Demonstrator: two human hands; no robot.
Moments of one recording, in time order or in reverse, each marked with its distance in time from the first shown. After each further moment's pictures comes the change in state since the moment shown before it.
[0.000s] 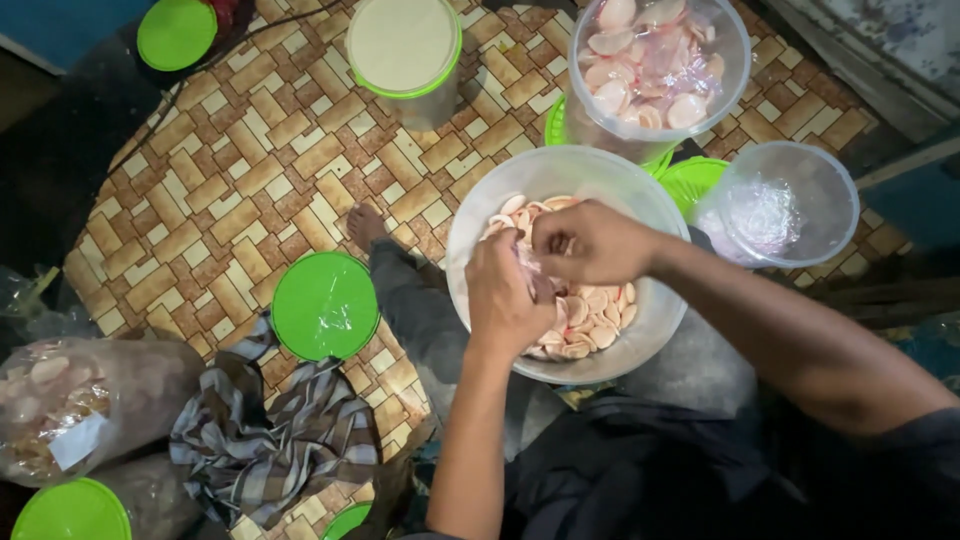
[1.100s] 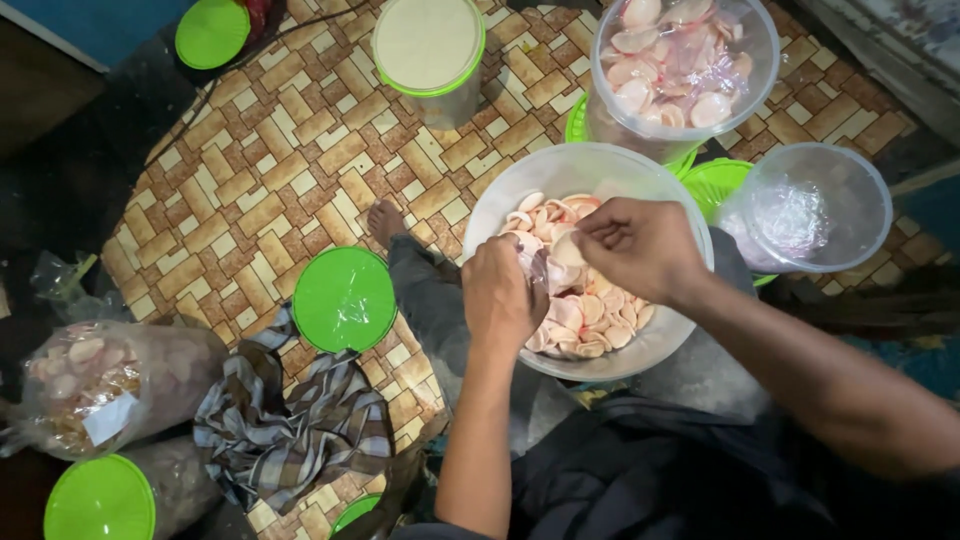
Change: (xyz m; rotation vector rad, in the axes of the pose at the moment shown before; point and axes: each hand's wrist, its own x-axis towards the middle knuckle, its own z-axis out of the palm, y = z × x) left_hand -0.006 -0.009 -0.017 0.205 -0.003 0.046; right_hand -0.032 -0.002 0.021 0.176 0.560 0.239
